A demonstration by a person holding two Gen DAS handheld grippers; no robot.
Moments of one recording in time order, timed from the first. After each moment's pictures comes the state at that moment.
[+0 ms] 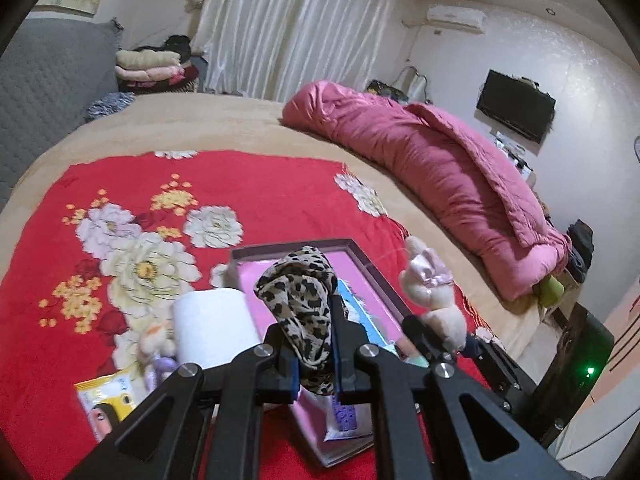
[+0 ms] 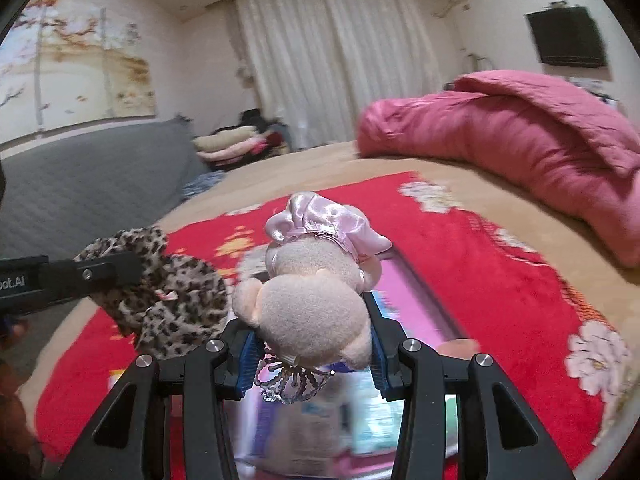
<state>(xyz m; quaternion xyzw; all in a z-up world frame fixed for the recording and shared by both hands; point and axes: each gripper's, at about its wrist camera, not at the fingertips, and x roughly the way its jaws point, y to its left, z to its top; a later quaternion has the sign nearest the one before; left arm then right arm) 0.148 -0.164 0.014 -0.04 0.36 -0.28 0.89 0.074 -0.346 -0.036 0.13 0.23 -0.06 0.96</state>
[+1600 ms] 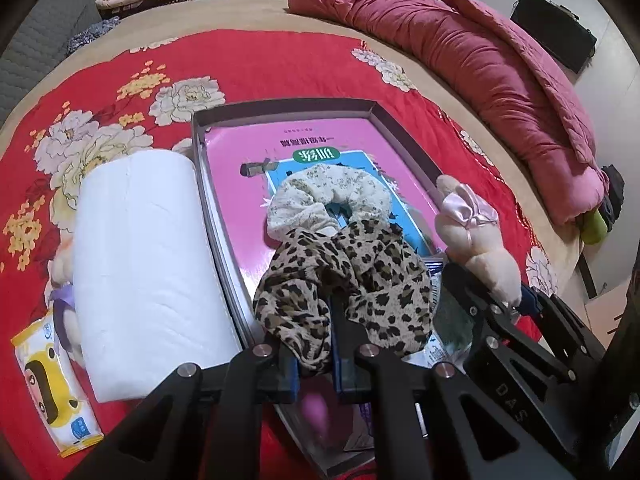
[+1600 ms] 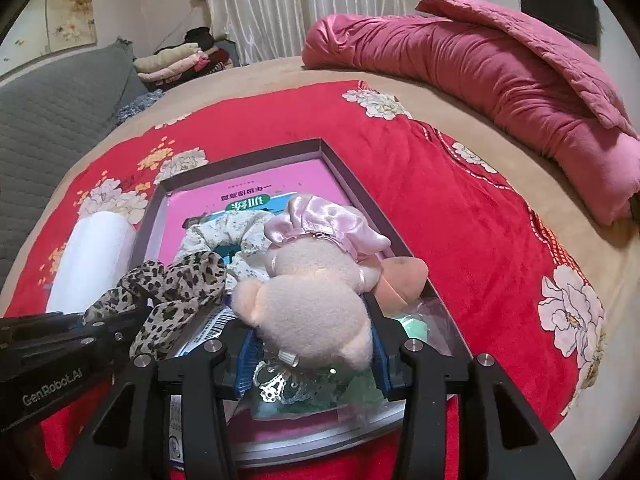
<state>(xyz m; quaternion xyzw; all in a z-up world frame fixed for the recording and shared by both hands) 0.180 -0.224 -0.105 0.02 0.52 -0.25 0.81 0.105 -0.374 -0.103 0.10 0.39 -0.13 0.91</state>
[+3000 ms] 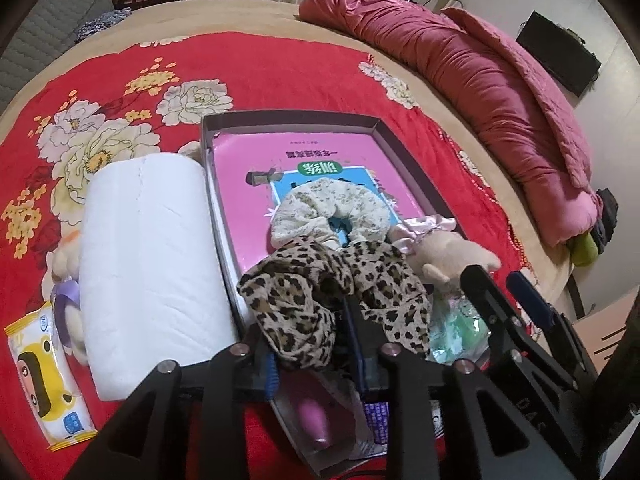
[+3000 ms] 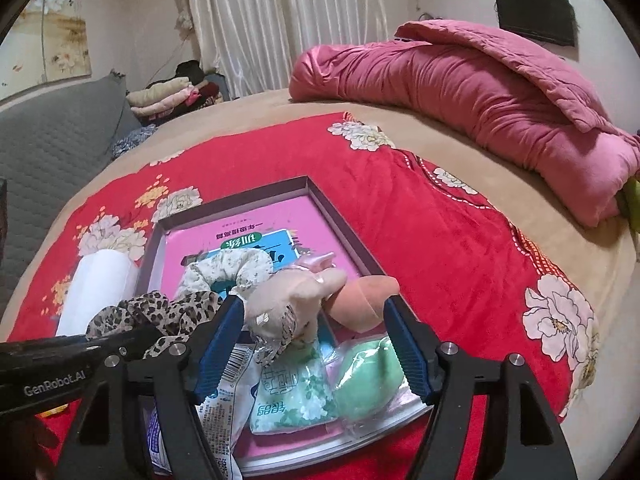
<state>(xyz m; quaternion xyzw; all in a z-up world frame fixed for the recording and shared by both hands) 0.182 -0.217 -0.096 -0.02 0.51 -0.25 0.82 0.093 -0.381 -0.085 0.12 0.33 -0.15 0.92</state>
